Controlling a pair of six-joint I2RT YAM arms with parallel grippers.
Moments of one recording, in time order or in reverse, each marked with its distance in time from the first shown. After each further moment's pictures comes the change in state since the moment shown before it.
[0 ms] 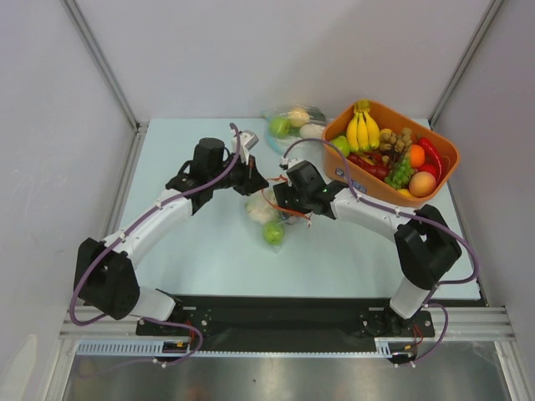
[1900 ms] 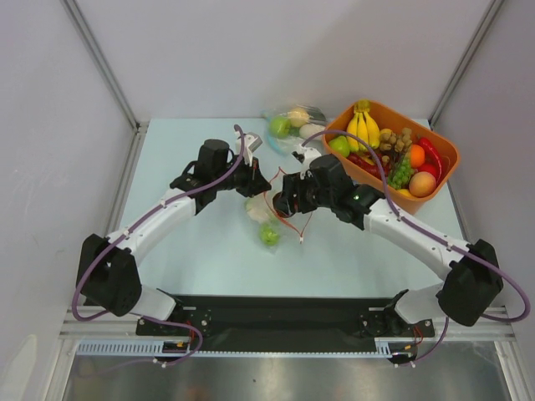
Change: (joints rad) left arm -0.023 0.025 0.000 -0.001 -0.008 -0.016; right arm 0.008 -0.296 -0.056 0.007 -0.167 0.082
